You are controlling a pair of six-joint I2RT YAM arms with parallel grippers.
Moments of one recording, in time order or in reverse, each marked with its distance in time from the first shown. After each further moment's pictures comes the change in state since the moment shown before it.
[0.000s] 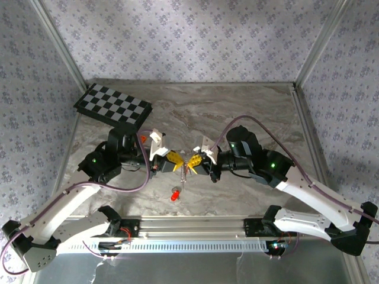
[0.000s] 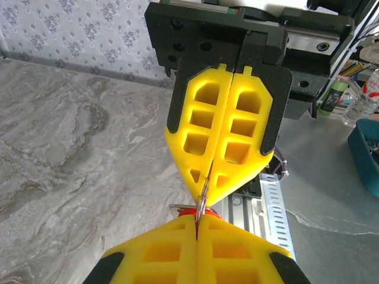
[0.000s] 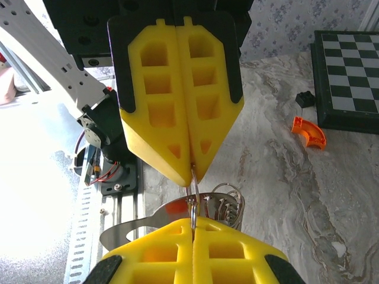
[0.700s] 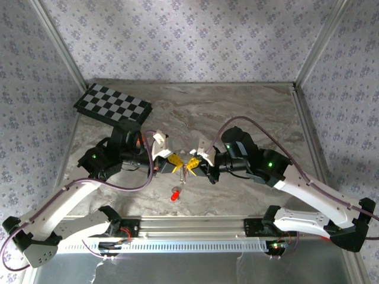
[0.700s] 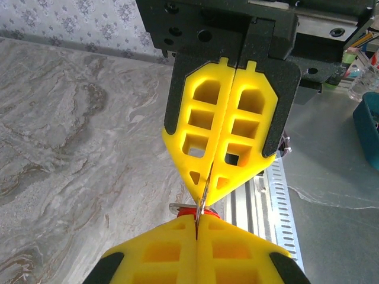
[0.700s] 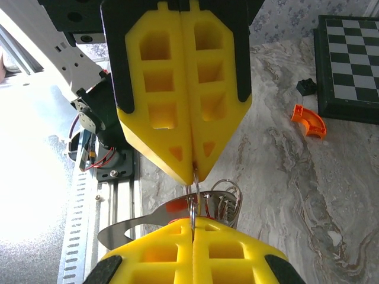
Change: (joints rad) left arm -0.018 0.043 0.084 -0.163 -0.039 0.104; right arm 0.039 0.031 0.034 -0.060 0.050 -0.034
